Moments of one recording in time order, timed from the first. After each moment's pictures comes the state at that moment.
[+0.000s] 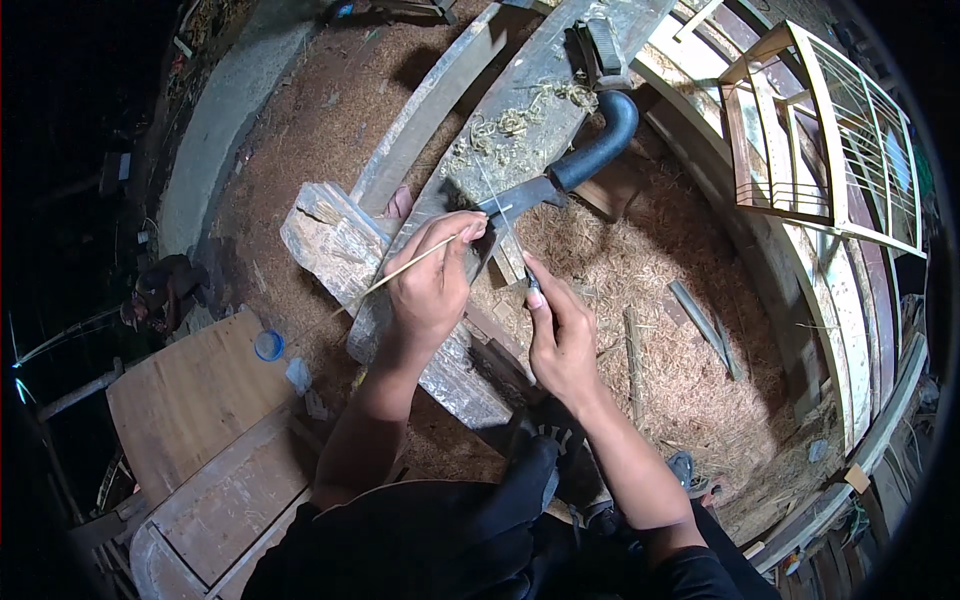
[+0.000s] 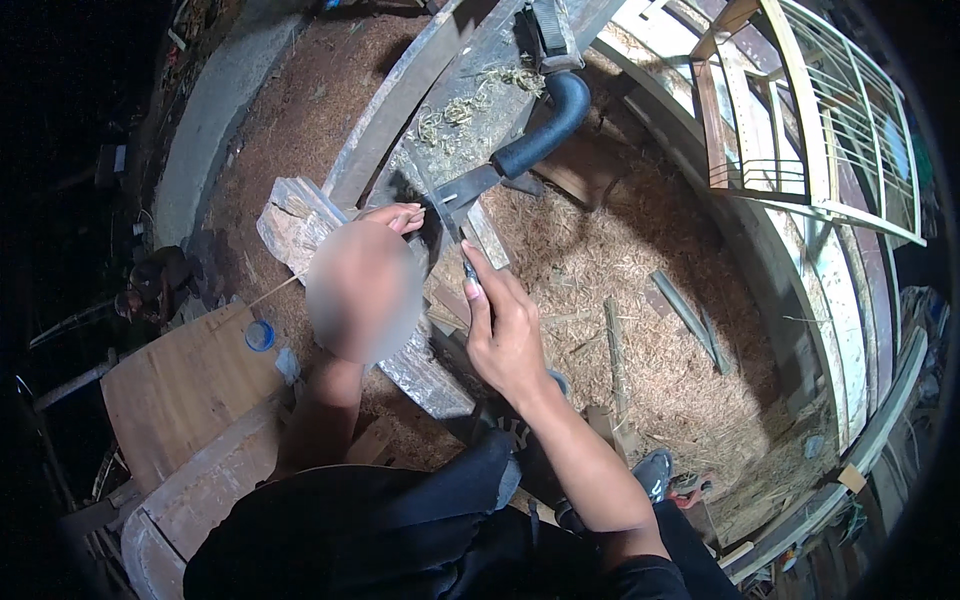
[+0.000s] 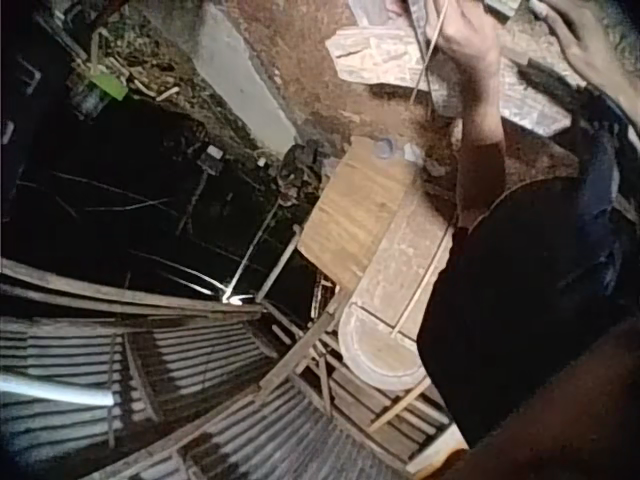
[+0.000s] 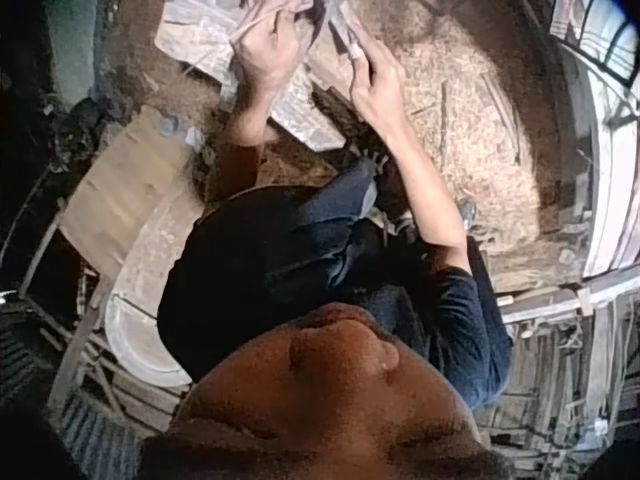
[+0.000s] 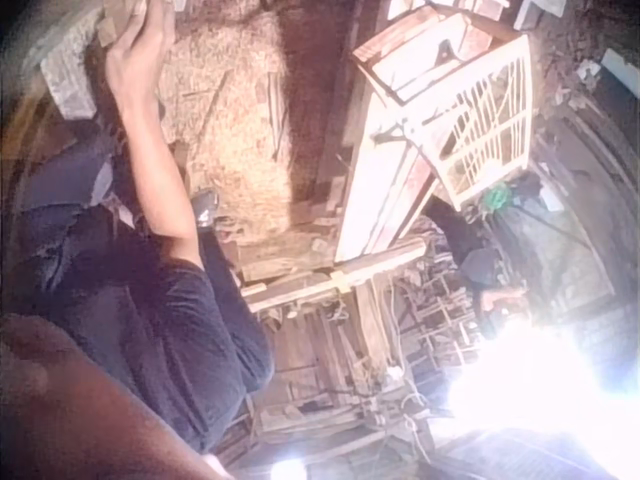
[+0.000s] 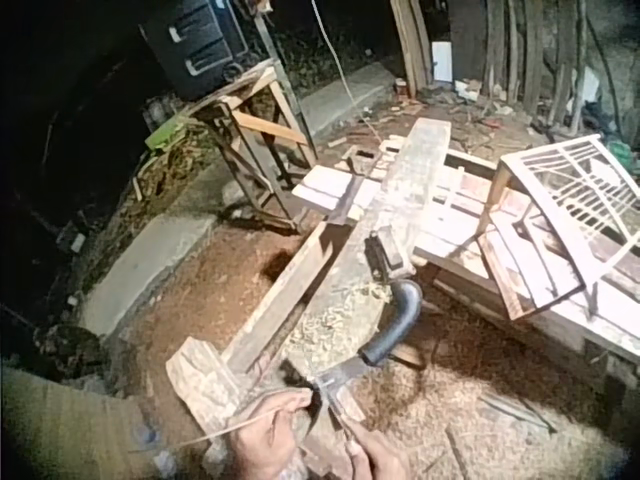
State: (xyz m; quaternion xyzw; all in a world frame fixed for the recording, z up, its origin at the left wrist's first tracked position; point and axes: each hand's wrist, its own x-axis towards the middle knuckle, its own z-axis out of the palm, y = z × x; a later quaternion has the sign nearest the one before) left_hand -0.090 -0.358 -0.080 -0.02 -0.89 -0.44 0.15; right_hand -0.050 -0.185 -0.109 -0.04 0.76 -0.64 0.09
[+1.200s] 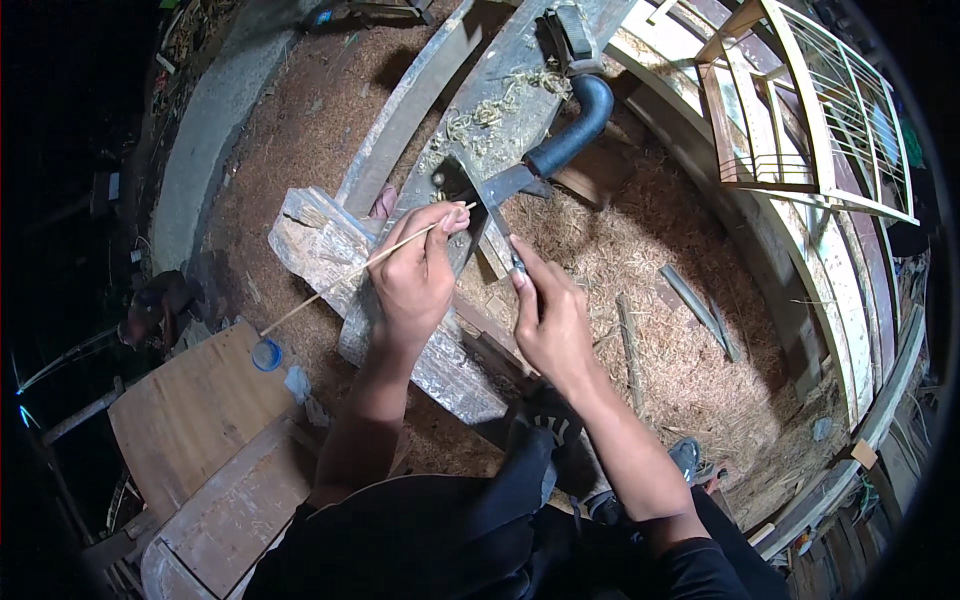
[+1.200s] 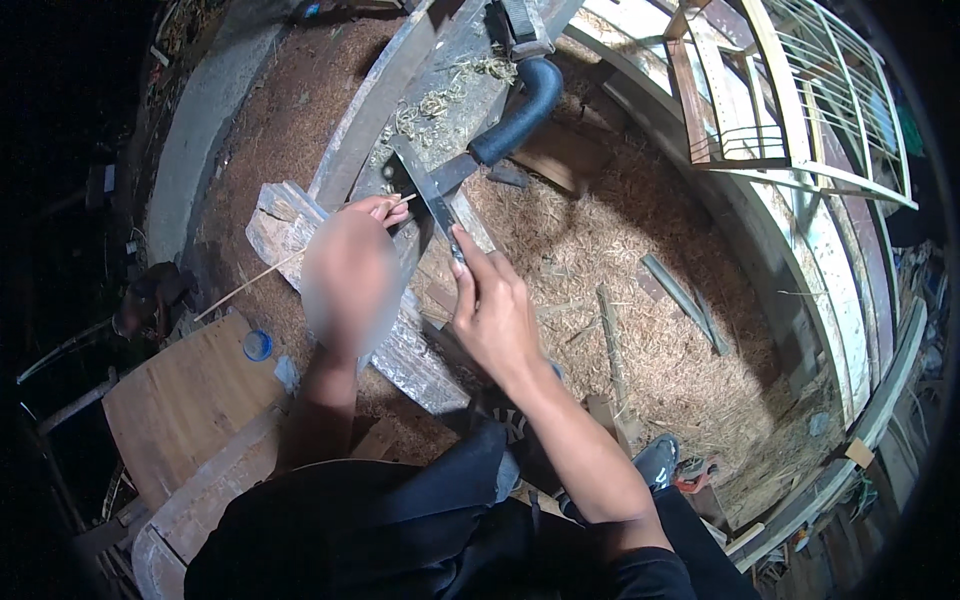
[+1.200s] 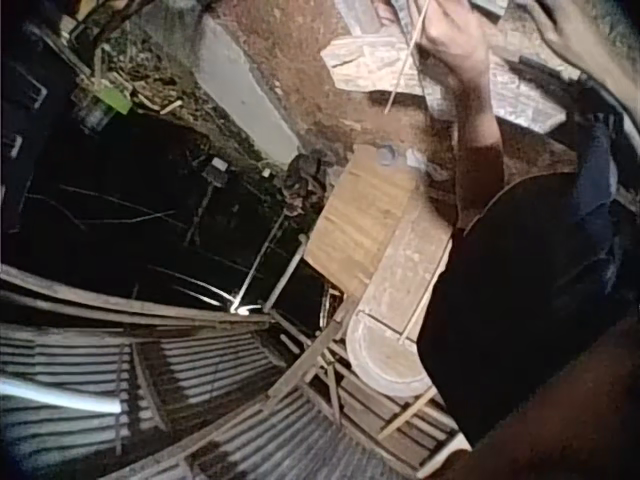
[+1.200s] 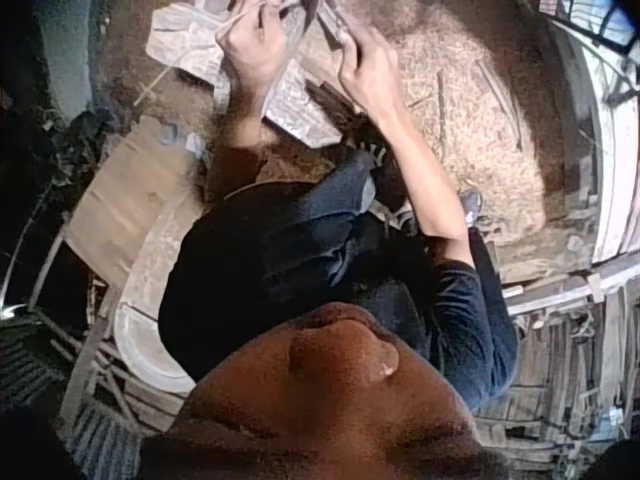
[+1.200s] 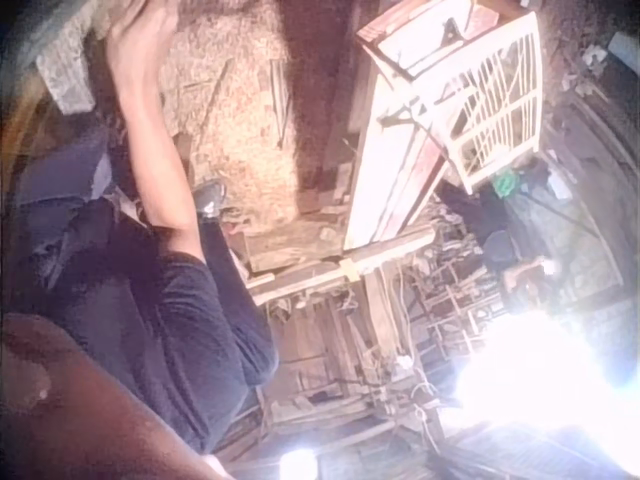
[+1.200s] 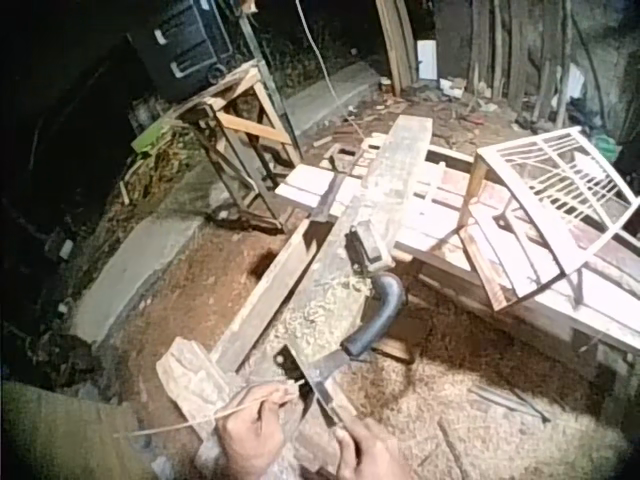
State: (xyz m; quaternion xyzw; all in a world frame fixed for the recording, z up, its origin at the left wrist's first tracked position) left_hand -0.091 -0.356 -0.086 -0.02 -0.88 -0.46 0.14; right_hand -0.057 -0.180 -0.104 0.00 0.81 -0.57 0.11
